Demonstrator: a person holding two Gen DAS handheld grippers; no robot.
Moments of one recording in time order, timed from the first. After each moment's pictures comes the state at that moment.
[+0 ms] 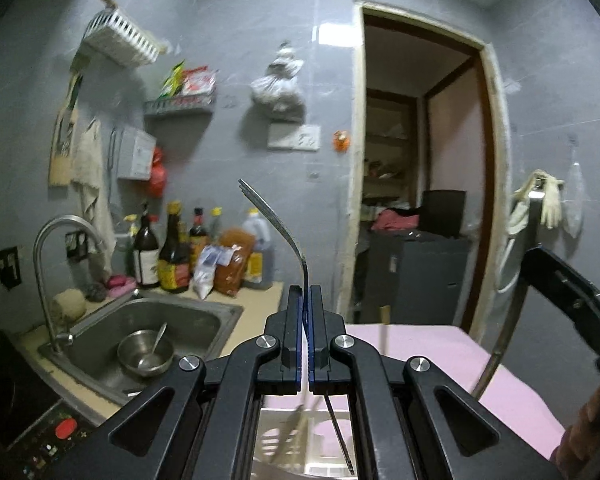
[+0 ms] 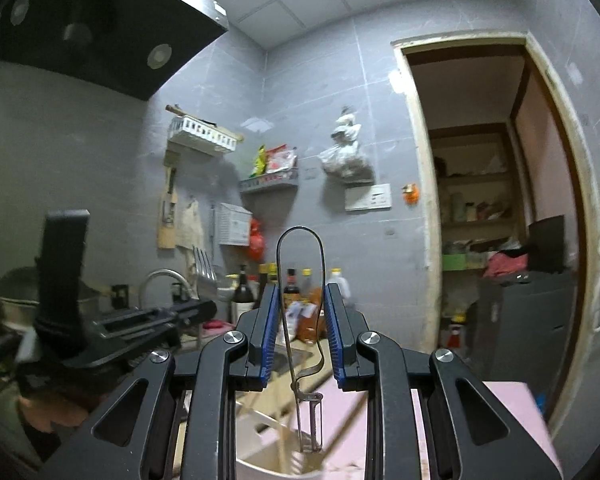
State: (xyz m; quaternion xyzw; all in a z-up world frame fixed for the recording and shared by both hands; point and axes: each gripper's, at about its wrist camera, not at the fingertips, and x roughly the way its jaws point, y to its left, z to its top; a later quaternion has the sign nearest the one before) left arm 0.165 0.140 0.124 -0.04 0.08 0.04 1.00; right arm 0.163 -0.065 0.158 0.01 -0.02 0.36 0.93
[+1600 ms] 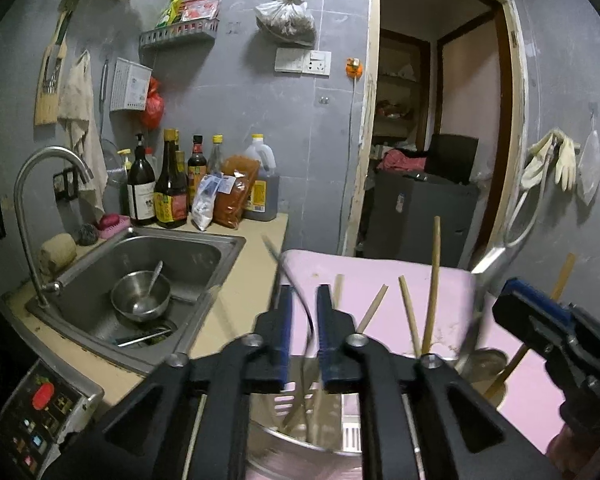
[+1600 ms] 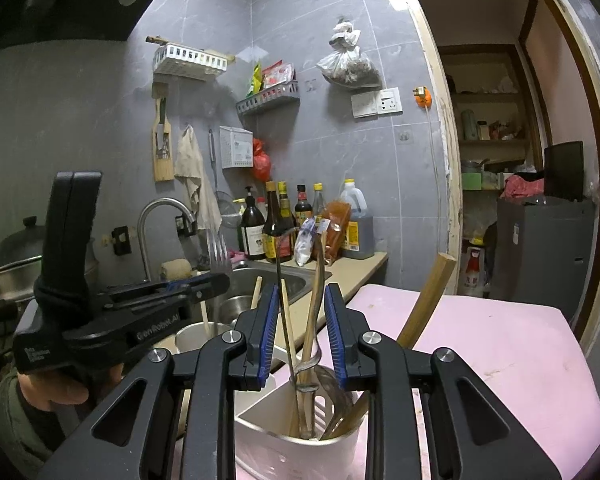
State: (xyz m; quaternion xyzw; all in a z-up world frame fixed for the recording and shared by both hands) left arm 0.201 0.161 0.075 -0.06 0.18 0.02 0.98; right arm 0.202 -0.032 0.102 0.00 0.12 0.37 0.92
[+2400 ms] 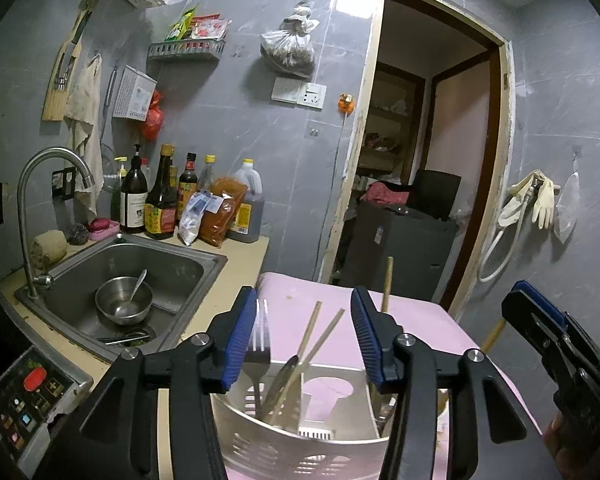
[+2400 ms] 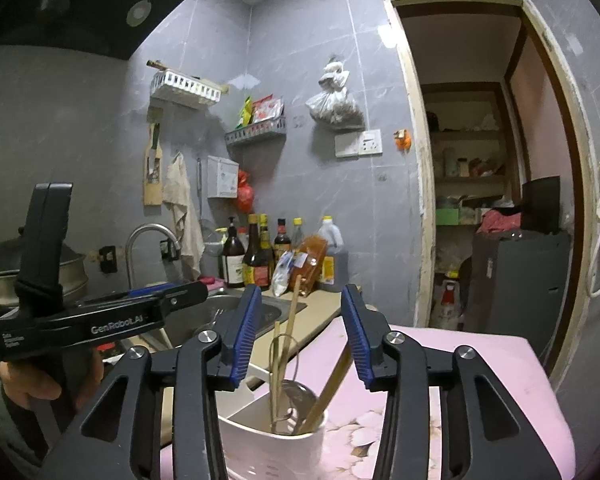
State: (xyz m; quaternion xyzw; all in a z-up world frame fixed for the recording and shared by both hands) left arm 0.166 0.152 0.105 -0.10 0.14 0.00 0.99; right arm 0.175 -0.064 0.124 0.00 0.05 0.33 0.94
